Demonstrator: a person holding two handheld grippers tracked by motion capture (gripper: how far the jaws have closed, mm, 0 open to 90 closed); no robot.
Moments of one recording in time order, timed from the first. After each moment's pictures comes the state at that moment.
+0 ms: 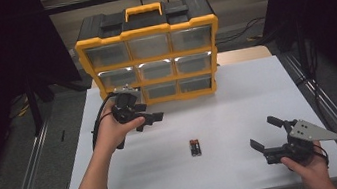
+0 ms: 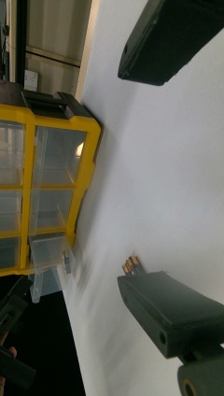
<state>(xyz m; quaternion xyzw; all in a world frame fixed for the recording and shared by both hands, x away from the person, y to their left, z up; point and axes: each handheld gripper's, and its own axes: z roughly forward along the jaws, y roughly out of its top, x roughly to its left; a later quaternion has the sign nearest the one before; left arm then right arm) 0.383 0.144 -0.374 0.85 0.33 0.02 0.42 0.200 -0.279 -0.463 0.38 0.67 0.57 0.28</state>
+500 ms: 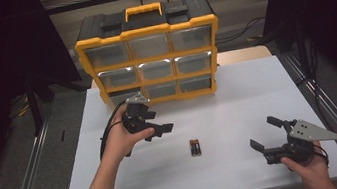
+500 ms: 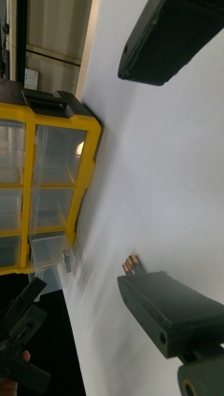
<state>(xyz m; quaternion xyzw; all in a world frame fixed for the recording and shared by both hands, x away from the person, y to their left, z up) 0.362 0.125 -0.391 0.86 0.29 0.01 0.41 0.200 -0.279 -0.463 0.38 0.67 0.57 0.28</state>
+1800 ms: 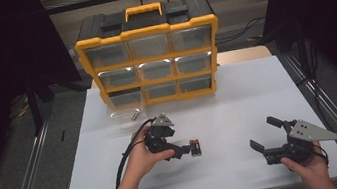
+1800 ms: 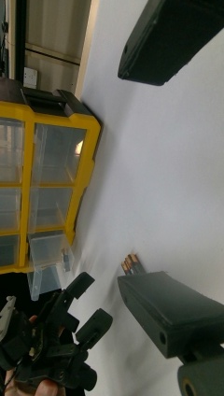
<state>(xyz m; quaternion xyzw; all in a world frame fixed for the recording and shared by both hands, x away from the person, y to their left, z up) 0.329 0.086 -0.451 0.89 0.24 -0.01 0.39 0.199 -0.279 -0.463 0.38 0.68 0.57 0.27</state>
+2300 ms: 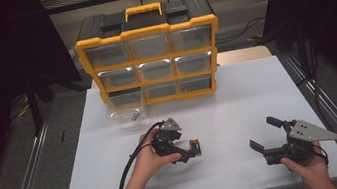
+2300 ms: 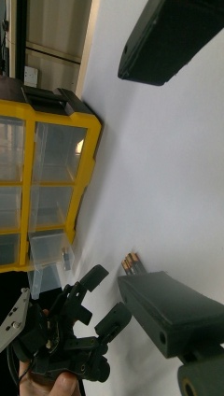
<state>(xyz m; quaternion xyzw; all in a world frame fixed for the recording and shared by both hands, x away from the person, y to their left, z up) 0.326 0.071 -0.465 0.89 0.22 -0.01 0.39 0.199 -0.278 -0.462 0.37 0.68 0.57 0.28</state>
